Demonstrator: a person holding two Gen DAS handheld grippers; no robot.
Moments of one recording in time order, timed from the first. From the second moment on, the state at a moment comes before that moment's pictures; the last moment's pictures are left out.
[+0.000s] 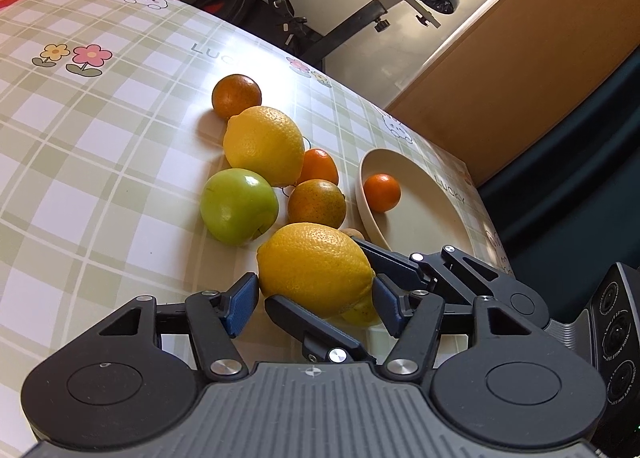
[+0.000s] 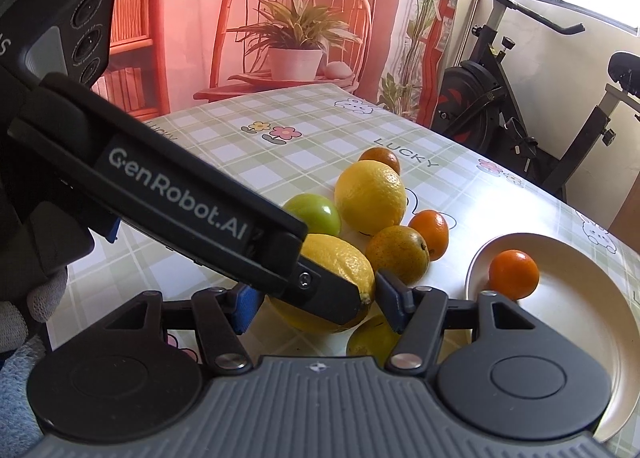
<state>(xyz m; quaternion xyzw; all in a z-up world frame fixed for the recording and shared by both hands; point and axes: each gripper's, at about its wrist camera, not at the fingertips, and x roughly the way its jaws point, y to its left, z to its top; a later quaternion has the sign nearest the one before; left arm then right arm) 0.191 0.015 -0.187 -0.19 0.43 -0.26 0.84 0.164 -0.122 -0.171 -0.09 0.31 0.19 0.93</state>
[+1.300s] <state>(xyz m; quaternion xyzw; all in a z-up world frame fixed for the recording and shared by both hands) 0.232 -0.120 -0.152 0.01 0.43 -0.31 0.85 0.164 -0.251 -0.155 0.09 0.26 0.08 0.96</state>
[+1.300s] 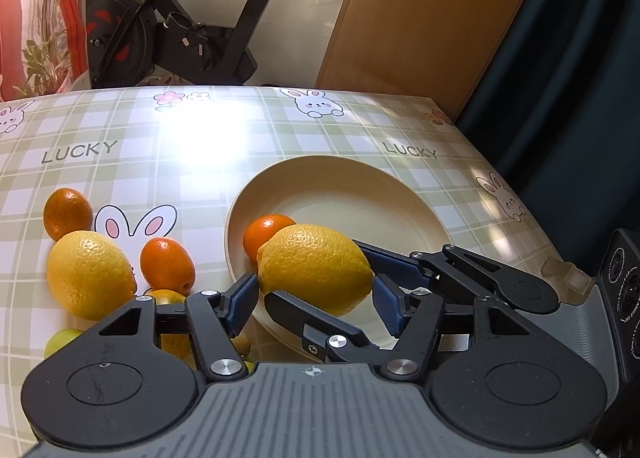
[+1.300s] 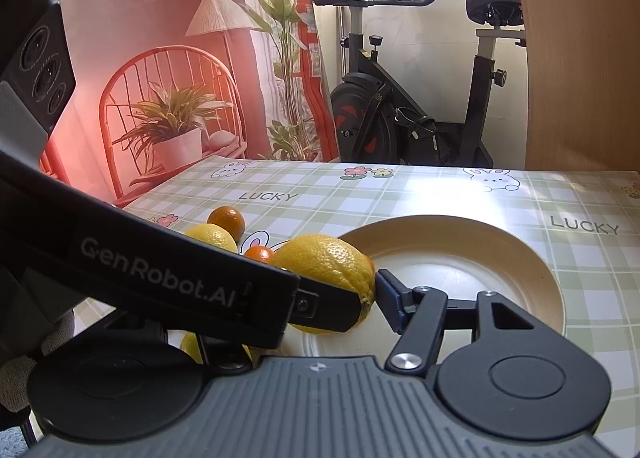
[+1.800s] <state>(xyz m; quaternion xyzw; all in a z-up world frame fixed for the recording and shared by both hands) 0.261 -0.123 -0.162 0.01 0.42 -0.28 0.86 0.193 -0.254 -0.171 0.10 0.27 0.09 0.95</state>
